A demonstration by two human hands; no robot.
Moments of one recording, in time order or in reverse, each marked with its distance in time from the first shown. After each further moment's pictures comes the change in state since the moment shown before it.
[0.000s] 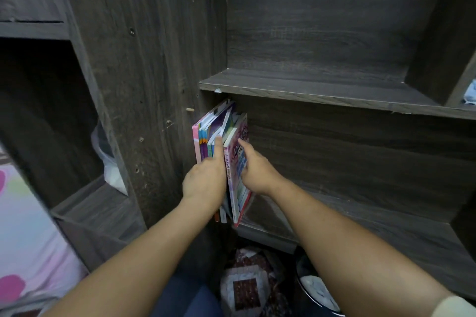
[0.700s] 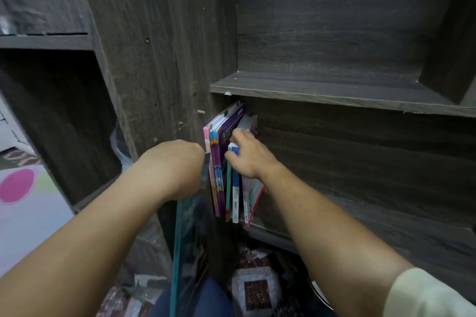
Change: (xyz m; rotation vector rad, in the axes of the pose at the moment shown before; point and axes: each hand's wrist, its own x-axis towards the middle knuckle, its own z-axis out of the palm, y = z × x) left_hand -0.013 -0.042 -0.114 0.333 -0.302 0.139; right_hand 0.025 -0.037 0.003 -0.206 0.071 -0.154
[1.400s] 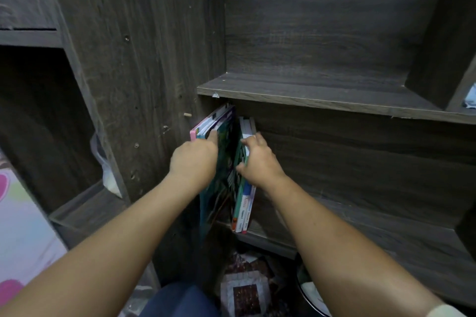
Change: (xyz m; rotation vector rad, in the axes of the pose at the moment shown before) left_hand 0.071 0.042 0.050 -0.075 0.288 -0.055; right_hand -0.017 0.029 -0.013 0.018 0.101 0.167
